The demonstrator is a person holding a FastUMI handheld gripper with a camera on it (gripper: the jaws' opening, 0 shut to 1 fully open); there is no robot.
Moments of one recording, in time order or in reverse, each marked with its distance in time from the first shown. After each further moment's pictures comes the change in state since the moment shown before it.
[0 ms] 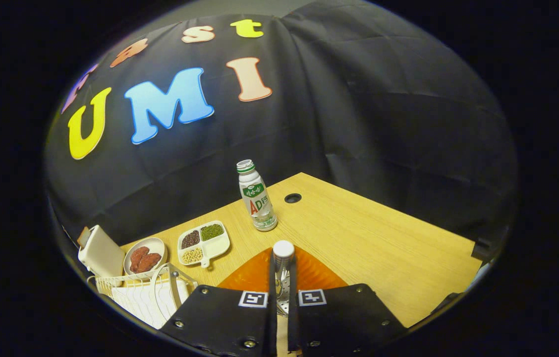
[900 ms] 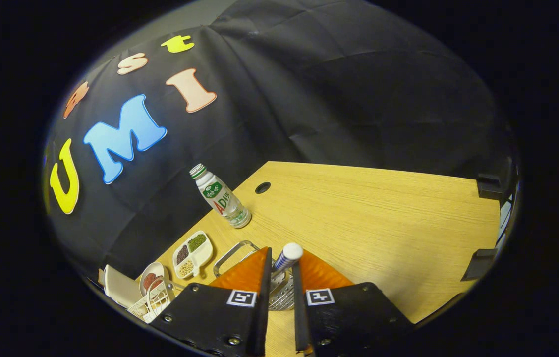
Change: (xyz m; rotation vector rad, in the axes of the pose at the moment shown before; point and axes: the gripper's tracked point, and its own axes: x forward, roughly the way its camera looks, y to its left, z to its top) arm 0.009 -0.044 -0.036 0.409 0.003 -0.003
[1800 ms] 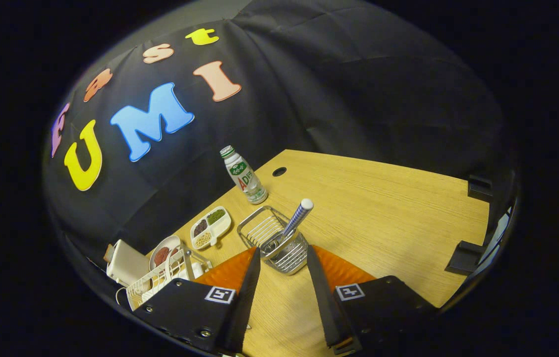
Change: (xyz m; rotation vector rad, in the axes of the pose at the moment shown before) arm -0.058 -0.014 -0.024 -0.085 0.068 -0.007
